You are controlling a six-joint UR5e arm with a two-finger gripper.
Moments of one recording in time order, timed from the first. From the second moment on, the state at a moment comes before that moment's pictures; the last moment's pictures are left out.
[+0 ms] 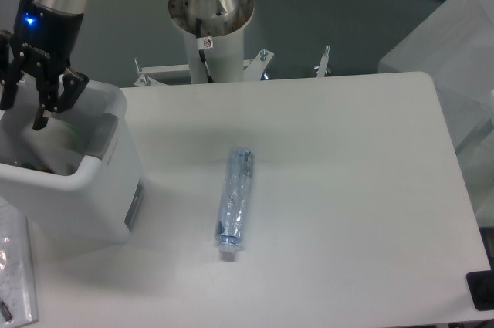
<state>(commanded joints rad) 2.05 -1.55 -1.68 -0.87 1.10 0.35</state>
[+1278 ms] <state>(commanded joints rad) 2.47 -2.04 -1.47 -0.87 1.22 0.36</state>
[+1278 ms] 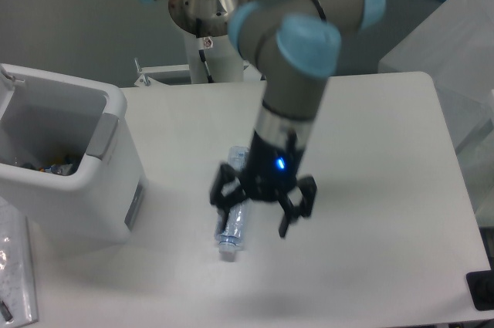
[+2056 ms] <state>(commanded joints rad) 2.40 -2.16 -1.44 -1.02 1.29 0.45</state>
